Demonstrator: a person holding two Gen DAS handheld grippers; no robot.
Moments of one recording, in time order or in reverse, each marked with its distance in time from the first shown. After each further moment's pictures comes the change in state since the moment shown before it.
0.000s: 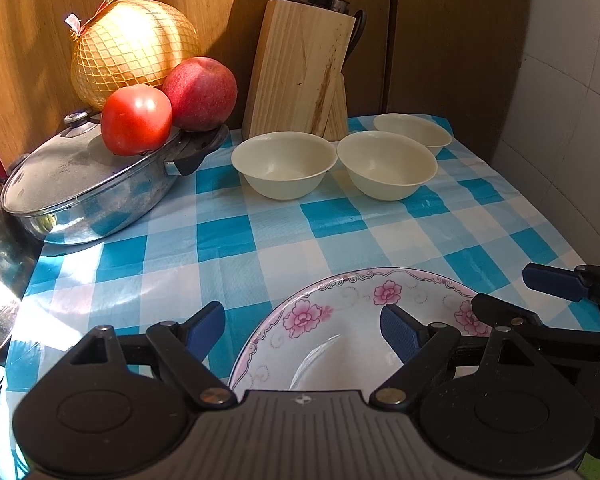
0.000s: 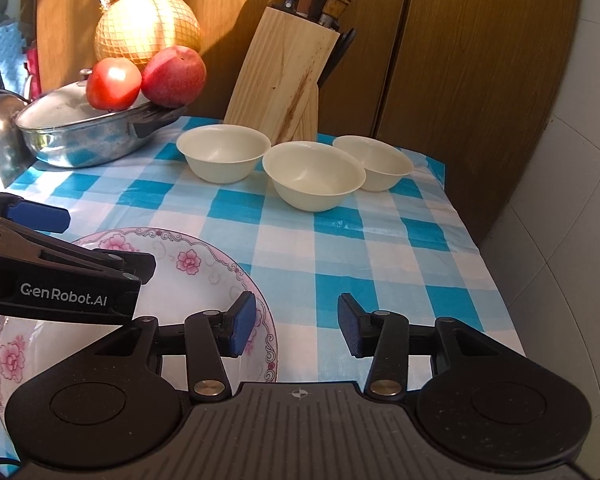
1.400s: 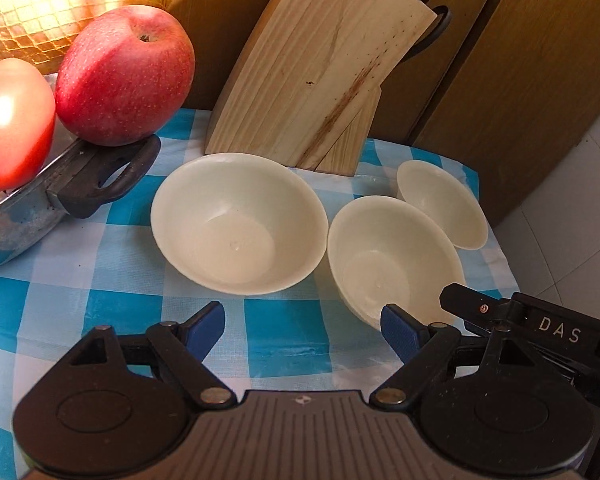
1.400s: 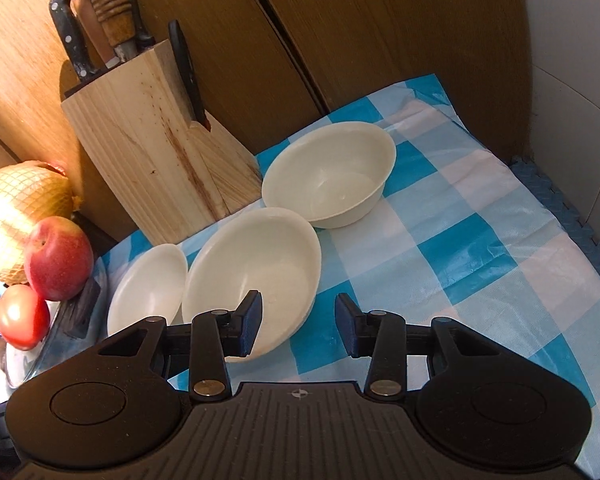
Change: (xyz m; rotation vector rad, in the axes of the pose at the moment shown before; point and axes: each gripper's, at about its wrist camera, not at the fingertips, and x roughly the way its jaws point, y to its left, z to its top) left arm 0.130 -0.003 0.102 -0.296 0.148 -0.125; right arm 0.148 -0.117 0.080 0.624 0.137 0.248
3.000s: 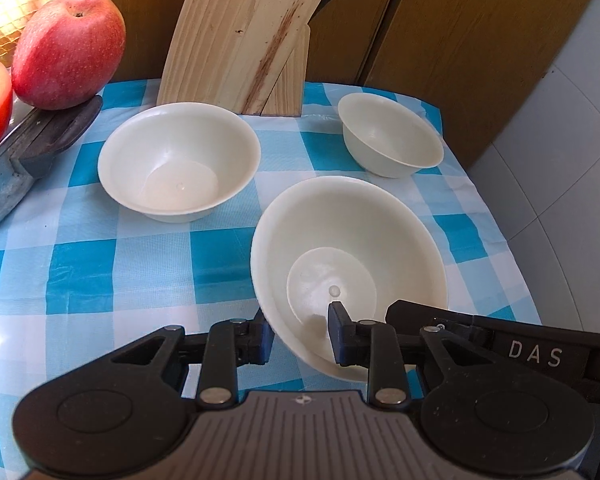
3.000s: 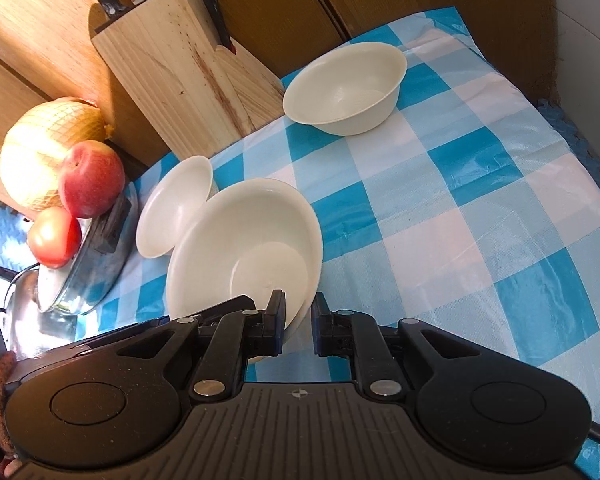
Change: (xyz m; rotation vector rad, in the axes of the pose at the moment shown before) left arm -0.009 -0.035 -0.036 0.119 0.098 -0.021; right arm -0.023 -0.015 -0.031 -0.036 0.203 0.102
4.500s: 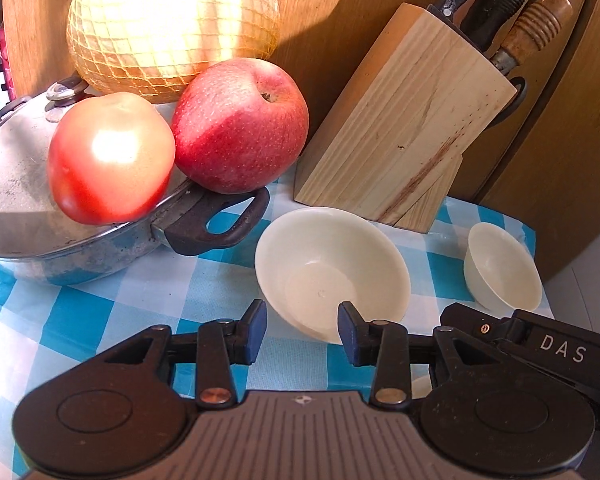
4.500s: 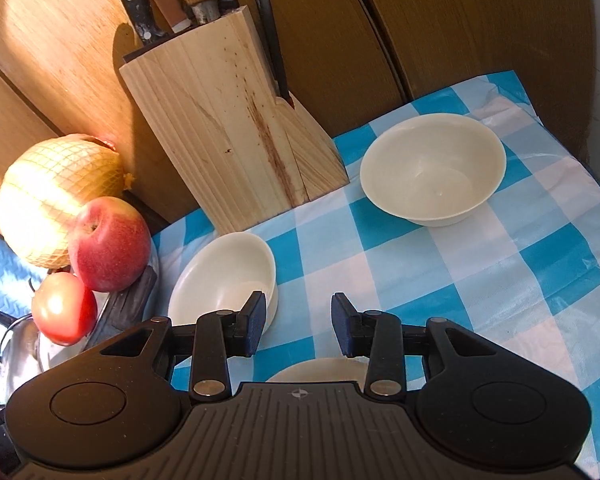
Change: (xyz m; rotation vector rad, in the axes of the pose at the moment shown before) left arm -0.015 0.066 0.038 -0.224 -0.200 0.199; right arm 0.046 0.060 0.043 -0.051 -0.134 -0.017
